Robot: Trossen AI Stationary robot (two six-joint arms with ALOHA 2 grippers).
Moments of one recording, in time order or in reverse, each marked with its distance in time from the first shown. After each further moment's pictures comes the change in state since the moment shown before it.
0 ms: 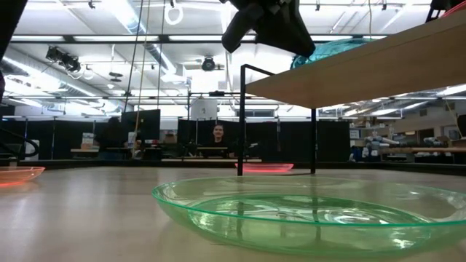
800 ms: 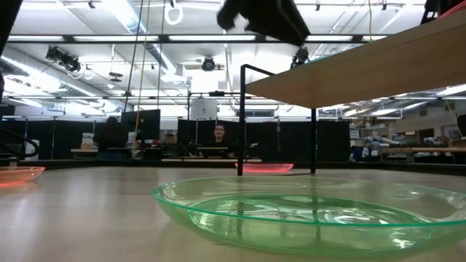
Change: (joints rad) left arm -0.020 -0.050 0.000 -0.050 -0.009 -0.180; right arm 0.000 -0.001 0.000 -0.001 0.080 0.000
